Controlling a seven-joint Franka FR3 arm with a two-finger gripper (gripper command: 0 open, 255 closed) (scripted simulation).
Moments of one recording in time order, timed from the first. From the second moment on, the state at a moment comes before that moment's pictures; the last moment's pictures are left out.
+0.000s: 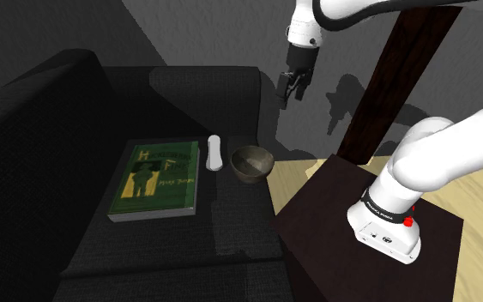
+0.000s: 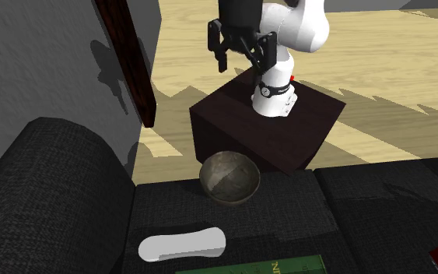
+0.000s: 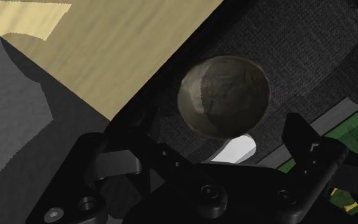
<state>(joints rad) 0.00 -0.65 0.14 -2.47 0.17 1.82 0.05</state>
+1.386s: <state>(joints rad) -0.07 0.16 0.32 -2.20 0.01 2.40 0.68</state>
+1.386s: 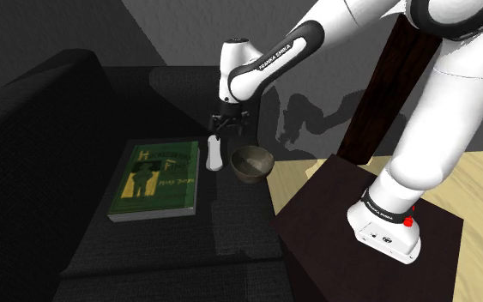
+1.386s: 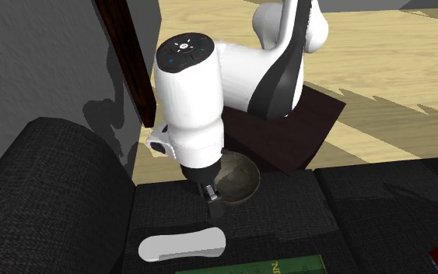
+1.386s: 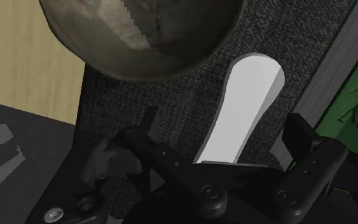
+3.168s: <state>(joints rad) 0.03 0.61 0.21 -1.87 -0.13 2.54 0.94</state>
